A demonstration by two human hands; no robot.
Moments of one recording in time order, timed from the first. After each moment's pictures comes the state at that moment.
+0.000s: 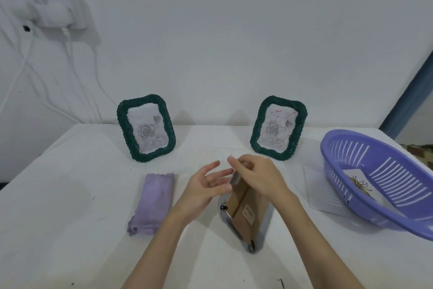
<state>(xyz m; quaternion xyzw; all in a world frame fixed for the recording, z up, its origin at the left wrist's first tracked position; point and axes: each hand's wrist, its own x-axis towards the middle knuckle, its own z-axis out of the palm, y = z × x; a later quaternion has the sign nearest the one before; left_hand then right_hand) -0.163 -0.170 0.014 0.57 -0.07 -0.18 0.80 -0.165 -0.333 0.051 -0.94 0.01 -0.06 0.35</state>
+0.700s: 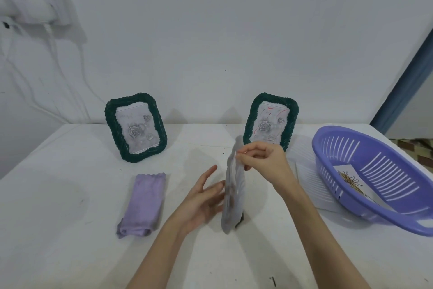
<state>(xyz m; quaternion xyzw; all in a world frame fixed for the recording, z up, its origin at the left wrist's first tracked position) -0.162 -0.179 -0.019 0.45 -0.04 -0.32 0.83 -0.173 -0.357 0.073 -0.76 0.00 -0.08 0.65</state>
